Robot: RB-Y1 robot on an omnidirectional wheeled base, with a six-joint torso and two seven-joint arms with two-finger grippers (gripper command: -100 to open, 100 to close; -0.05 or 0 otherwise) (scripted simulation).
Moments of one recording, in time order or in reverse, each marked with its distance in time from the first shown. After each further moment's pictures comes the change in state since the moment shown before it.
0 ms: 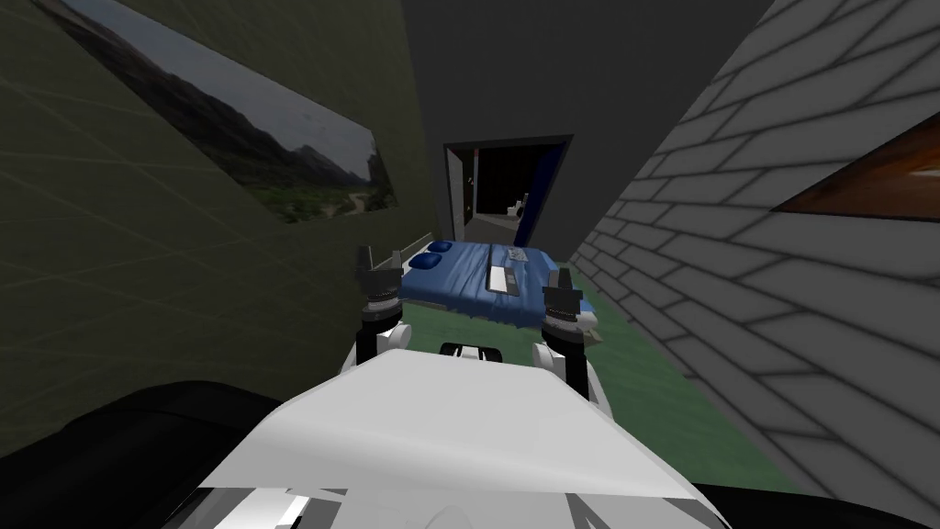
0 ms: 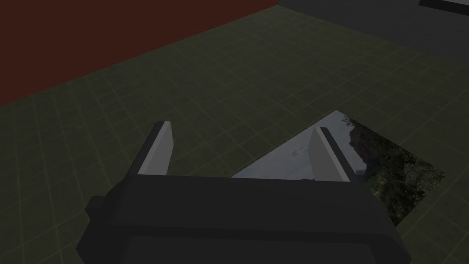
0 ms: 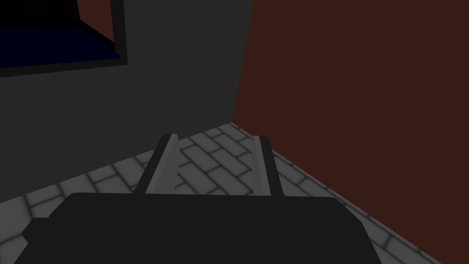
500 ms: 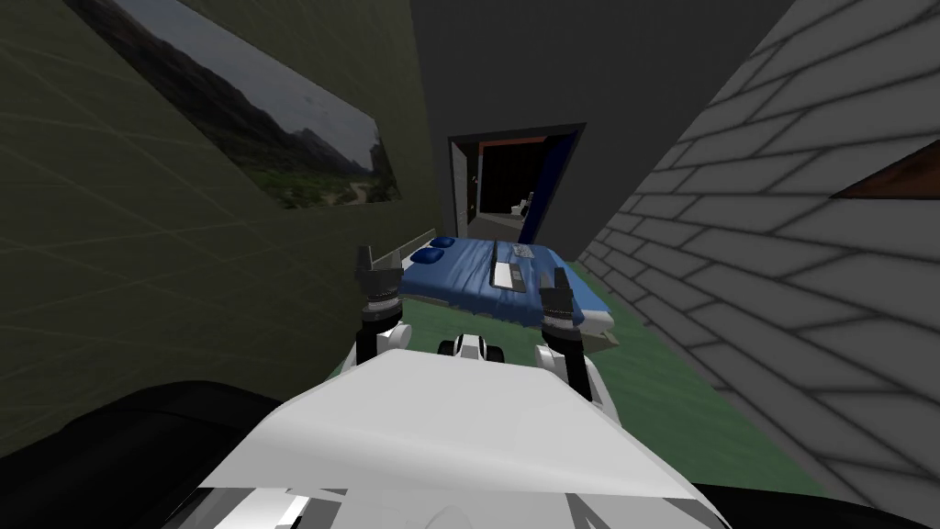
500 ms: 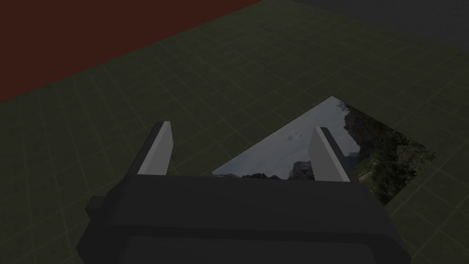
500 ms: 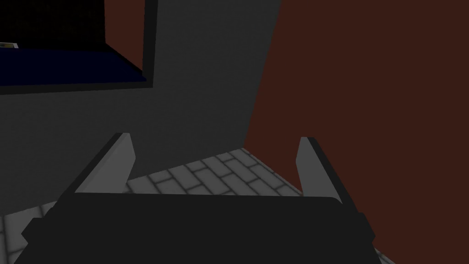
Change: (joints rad) left arm 0.000 0.000 0.000 0.000 0.000 0.000 0.000; right arm 0.000 -0.062 0.001 0.014 0.043 0.060 0.003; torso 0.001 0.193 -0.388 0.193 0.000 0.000
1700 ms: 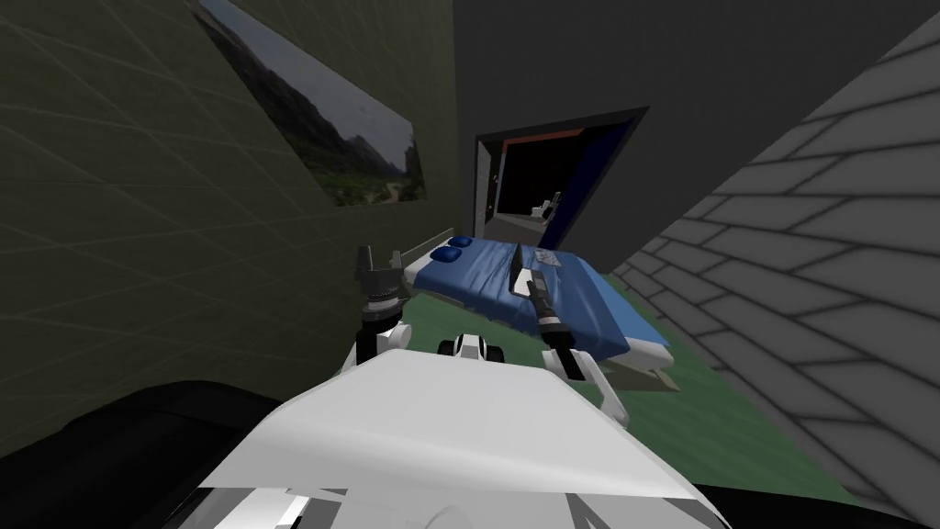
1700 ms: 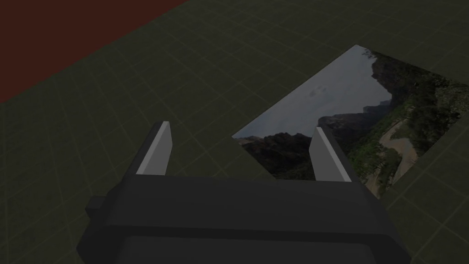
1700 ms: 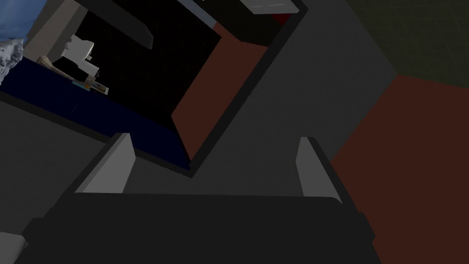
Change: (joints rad) left arm 0.000 0.000 0.000 0.000 0.000 0.000 0.000; right arm -0.031 -0.189 0.000 0.153 0.265 0.333 0.023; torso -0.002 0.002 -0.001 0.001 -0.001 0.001
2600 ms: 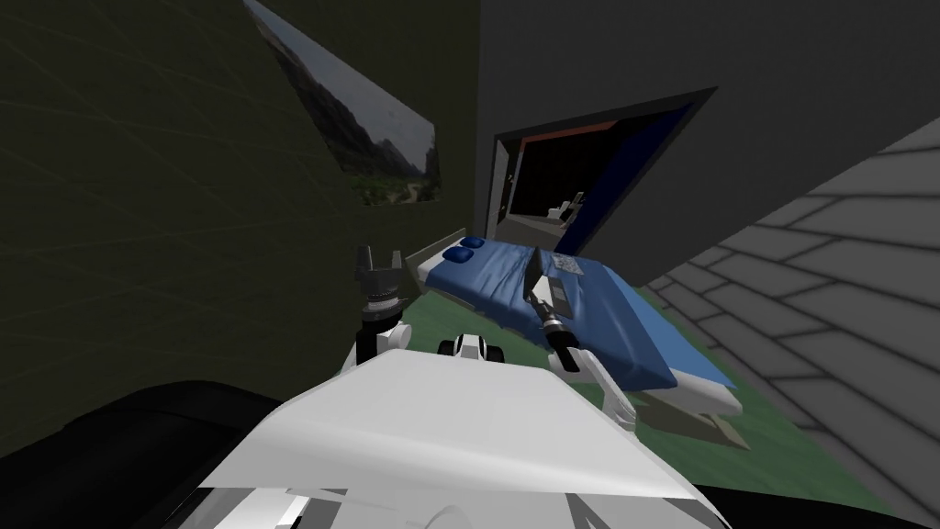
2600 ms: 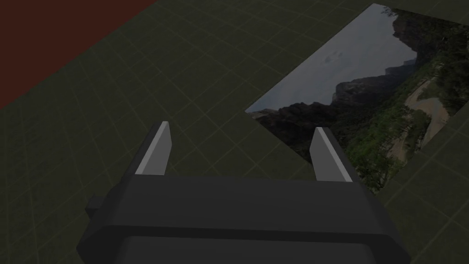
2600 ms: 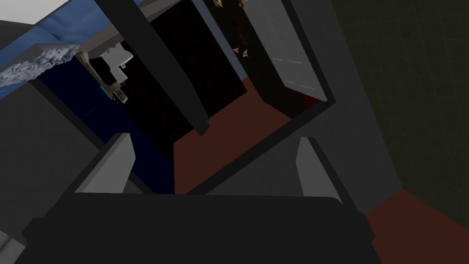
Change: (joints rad) left arm 0.000 0.000 0.000 0.000 0.000 0.000 0.000; right arm -0.022 -0.112 0.004 0.107 0.185 0.241 0.018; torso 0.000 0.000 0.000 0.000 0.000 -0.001
